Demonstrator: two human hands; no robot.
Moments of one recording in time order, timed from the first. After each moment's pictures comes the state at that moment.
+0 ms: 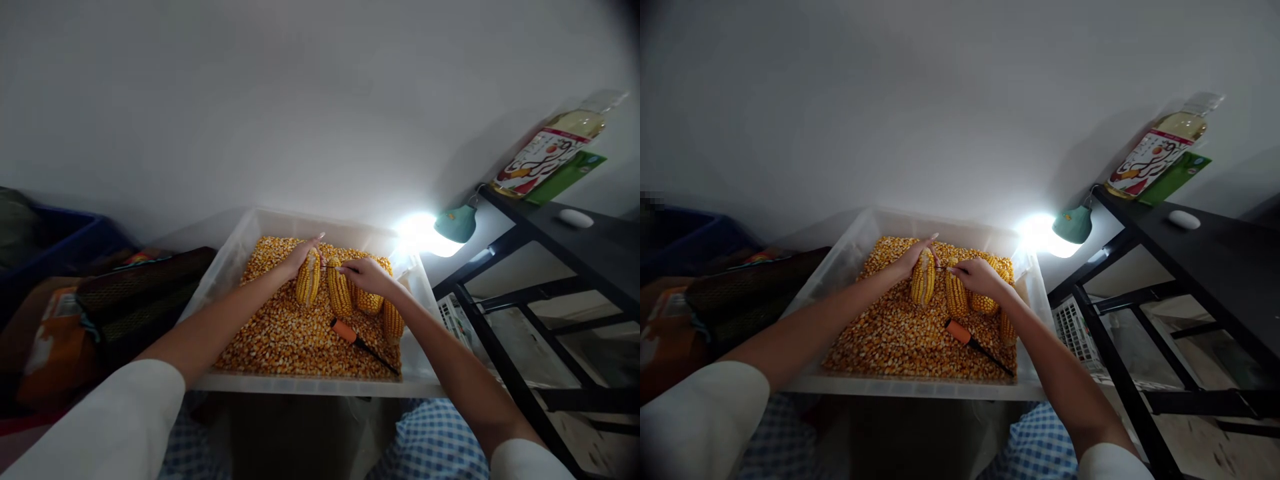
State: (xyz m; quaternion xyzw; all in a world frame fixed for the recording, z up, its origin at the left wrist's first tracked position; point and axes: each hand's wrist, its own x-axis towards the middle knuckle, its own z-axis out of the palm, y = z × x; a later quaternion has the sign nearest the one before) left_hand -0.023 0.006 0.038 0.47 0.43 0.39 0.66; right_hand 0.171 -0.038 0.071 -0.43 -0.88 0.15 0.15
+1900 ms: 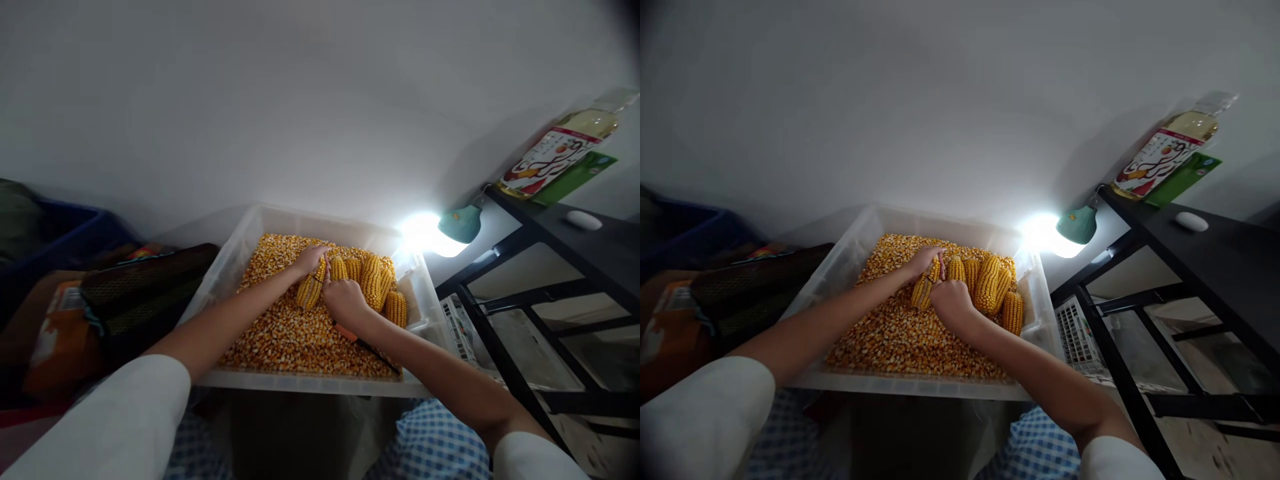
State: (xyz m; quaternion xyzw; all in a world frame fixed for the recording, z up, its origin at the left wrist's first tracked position) left_hand -0.004 0.010 0.009 0.54 0.43 0.40 0.60; right_hand 0.101 -0.098 0.064 -0.48 -0.87 -0.08 -0.08
